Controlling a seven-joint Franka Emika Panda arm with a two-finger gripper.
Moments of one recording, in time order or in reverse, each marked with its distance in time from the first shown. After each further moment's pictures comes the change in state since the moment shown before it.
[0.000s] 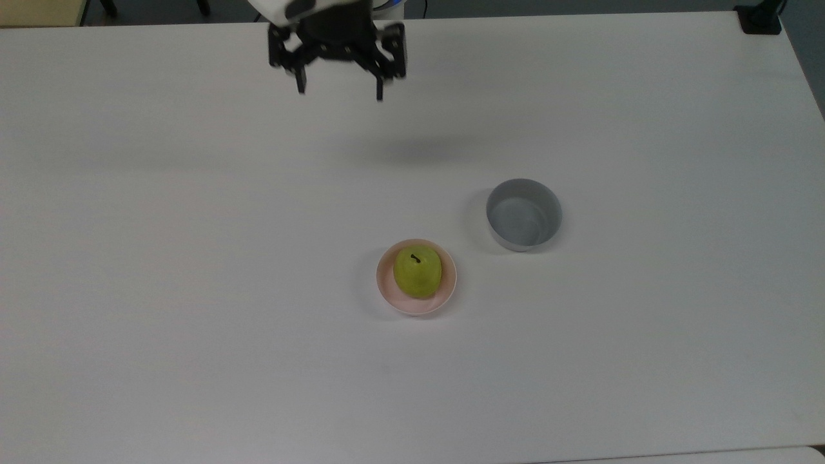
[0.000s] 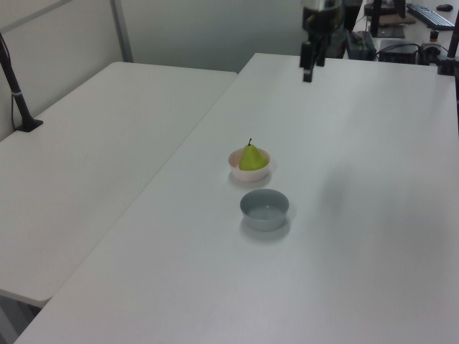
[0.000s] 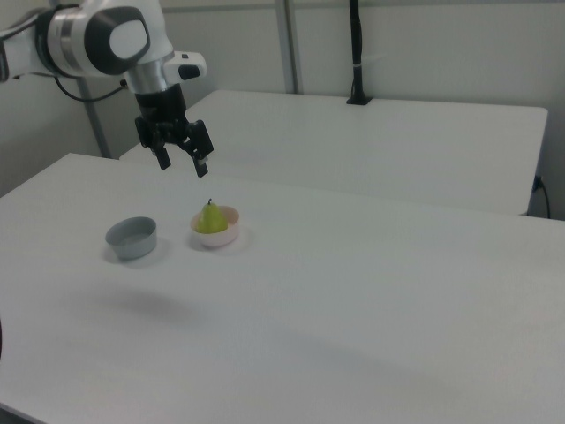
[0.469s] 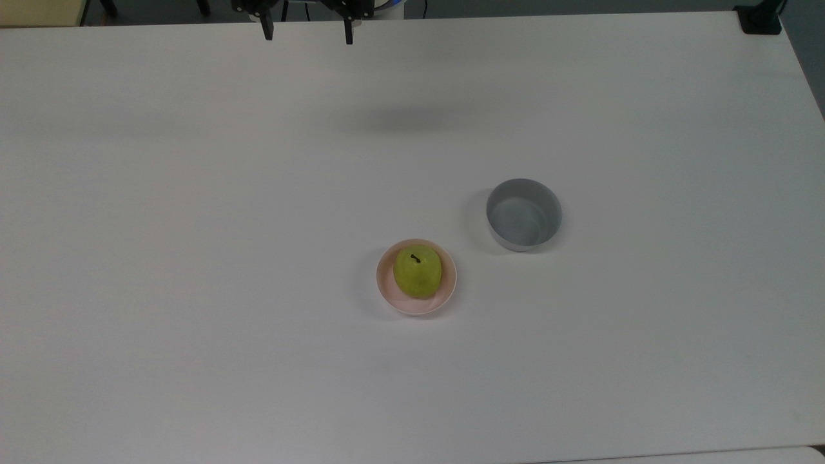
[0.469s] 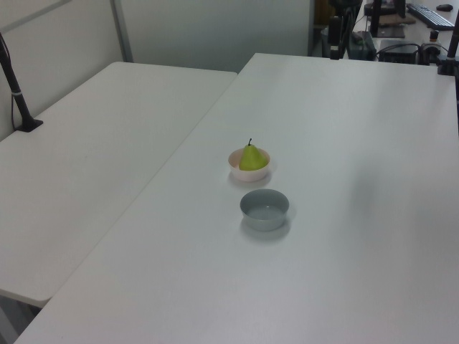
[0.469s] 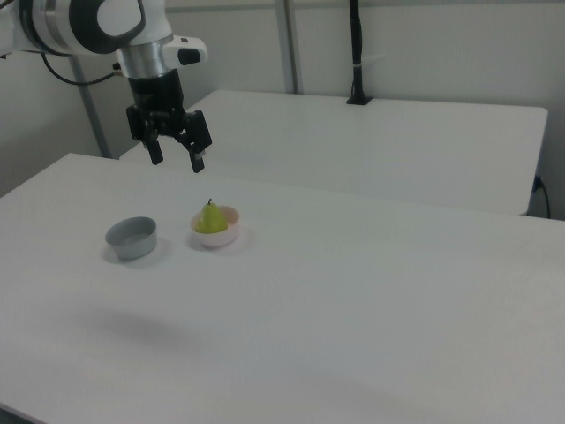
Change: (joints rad) arm -0.054 -0.085 -0.005 -0.006 0.015 -0.120 -0.092
